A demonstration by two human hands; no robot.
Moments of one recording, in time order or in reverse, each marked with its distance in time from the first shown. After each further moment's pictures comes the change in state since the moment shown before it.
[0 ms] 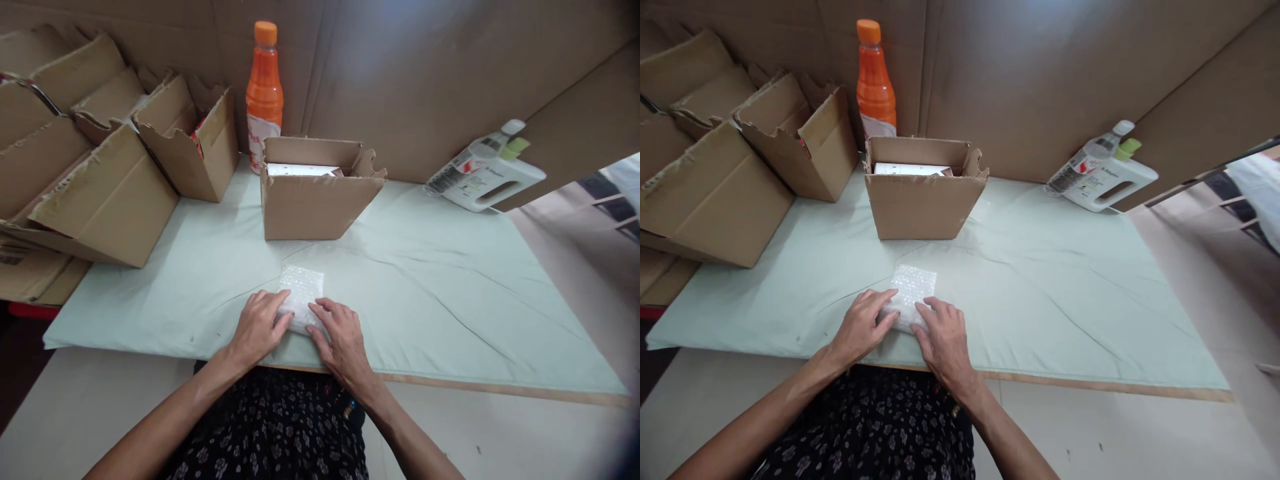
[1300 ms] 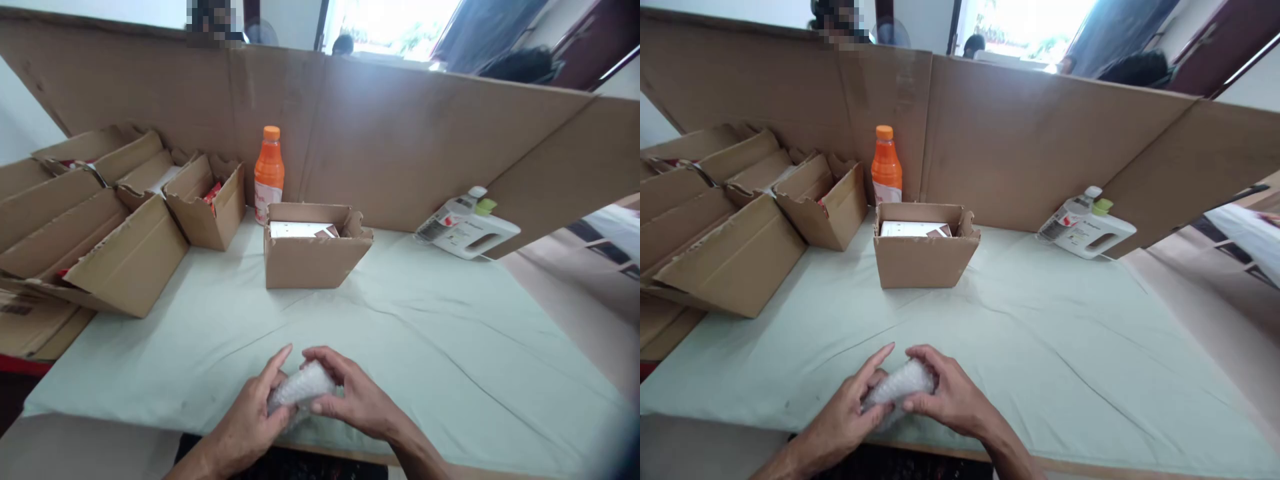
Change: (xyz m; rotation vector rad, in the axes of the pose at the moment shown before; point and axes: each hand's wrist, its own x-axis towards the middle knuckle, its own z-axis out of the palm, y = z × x) left_hand -0.016 0.022 -0.014 -0.671 -0.295 -0.312; right_hand 0.050 0.008 -0.043 0.753 -0.448 0.258
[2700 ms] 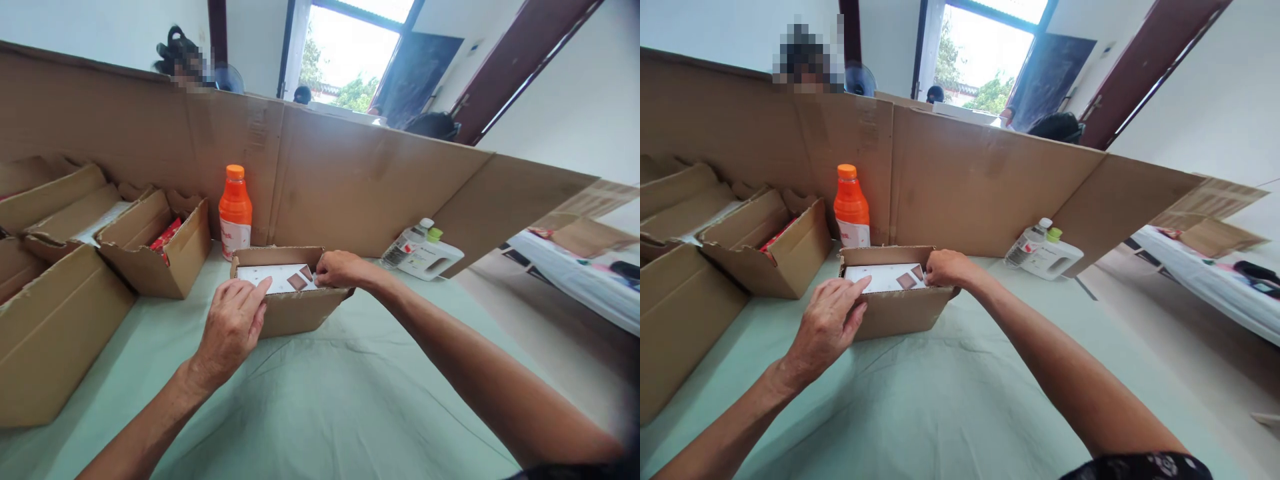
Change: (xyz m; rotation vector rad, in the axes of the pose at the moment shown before) left_hand 0.171 0.092 -0.086 0.968 0.635 0.914; right_hand 0.174 -0.115 -0.190 -1.201 0.072 0.309
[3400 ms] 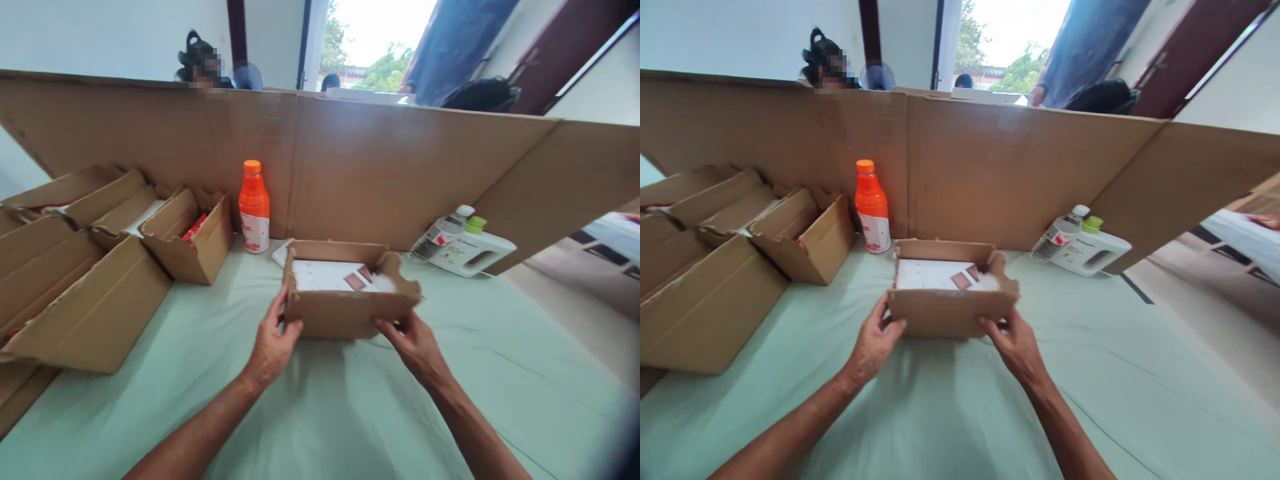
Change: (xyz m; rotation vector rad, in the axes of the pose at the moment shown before) left_hand -0.052 0.048 0.052 -1.081 -0.038 -1.016; right_hand -0.099 0.043 0.162 0.920 0.613 0.203
